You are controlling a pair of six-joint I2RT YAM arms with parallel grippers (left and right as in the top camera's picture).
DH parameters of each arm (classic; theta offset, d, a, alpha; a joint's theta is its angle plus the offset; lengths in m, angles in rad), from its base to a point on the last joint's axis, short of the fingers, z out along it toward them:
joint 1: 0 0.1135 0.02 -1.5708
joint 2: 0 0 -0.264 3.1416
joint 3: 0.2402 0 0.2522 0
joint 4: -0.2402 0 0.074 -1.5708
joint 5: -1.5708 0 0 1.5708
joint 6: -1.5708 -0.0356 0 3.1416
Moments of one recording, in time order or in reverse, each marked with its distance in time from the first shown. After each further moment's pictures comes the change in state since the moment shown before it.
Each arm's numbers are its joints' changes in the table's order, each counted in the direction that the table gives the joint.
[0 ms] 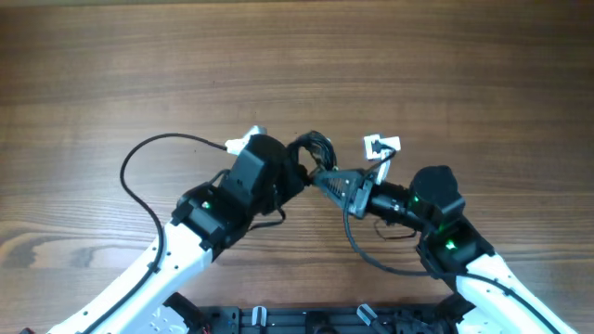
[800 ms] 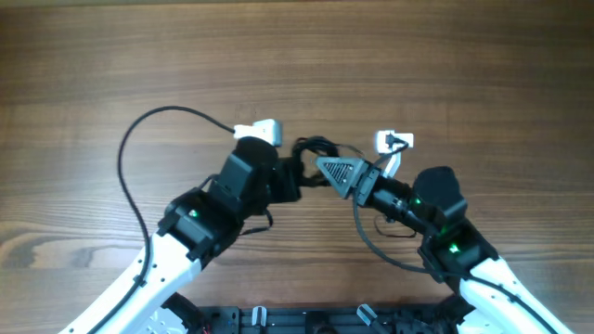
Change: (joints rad) left arm 0.033 -0.069 -0.003 0.006 0.035 -0.450; right arm 0.007 -0.064 0.011 -0.084 -0.164 -0.127
